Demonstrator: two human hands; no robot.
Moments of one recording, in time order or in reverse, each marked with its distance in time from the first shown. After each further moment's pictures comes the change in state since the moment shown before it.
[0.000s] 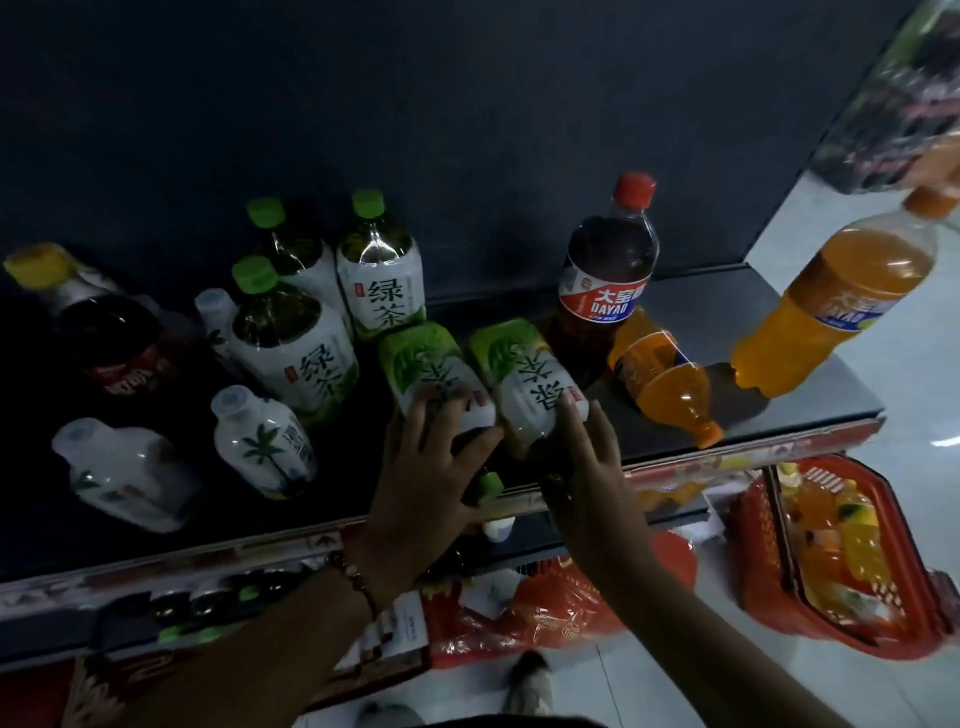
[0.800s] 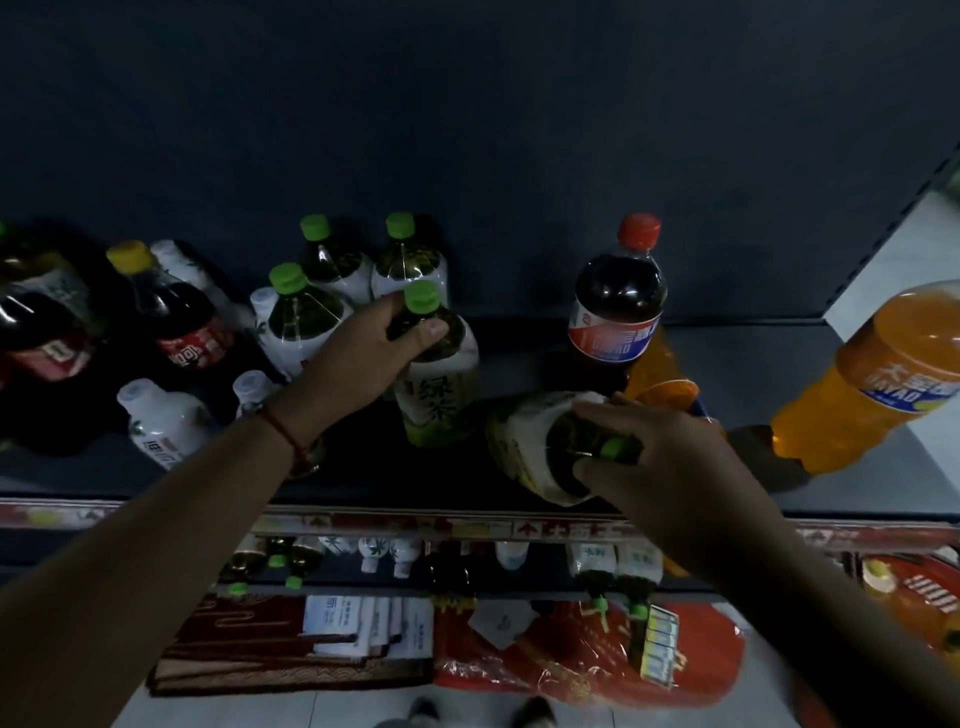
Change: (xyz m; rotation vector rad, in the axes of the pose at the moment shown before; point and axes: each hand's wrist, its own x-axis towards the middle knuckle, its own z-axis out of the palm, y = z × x) left_hand 0.080 -0.035 -0.102 -0.711 0.124 -0.499; right_hand 0.046 -0.016 -0.146 0.137 -0.389 -0.099
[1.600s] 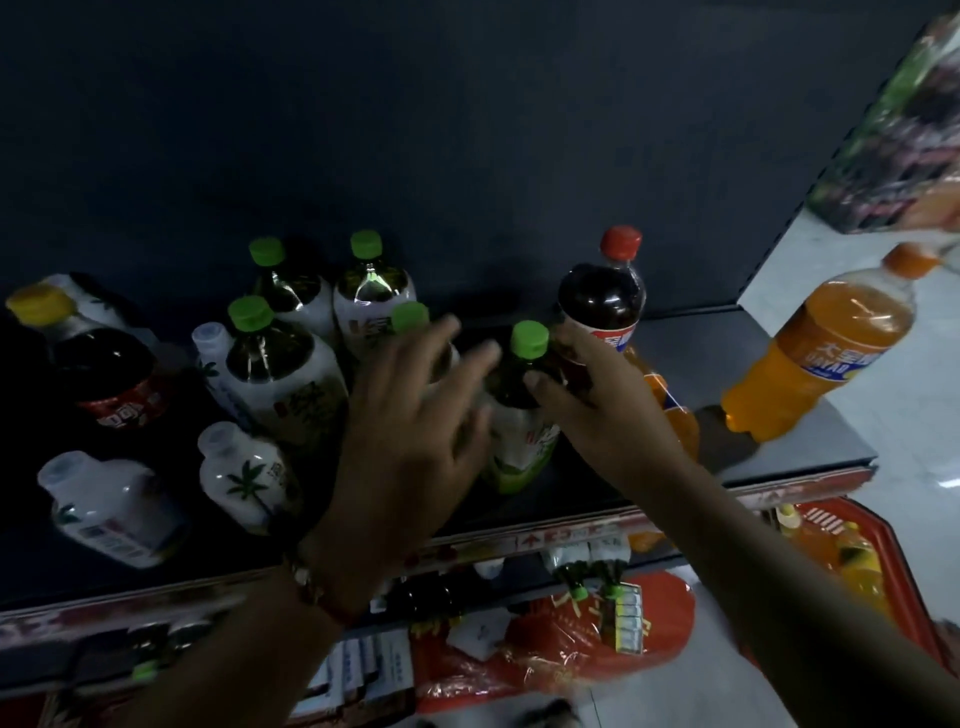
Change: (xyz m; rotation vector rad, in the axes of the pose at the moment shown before) left_hand -0.055 0.018 0.026 0.431 0.282 0.613; right_hand 0.062 -0.027 0.036 0.141 0.335 -0.133
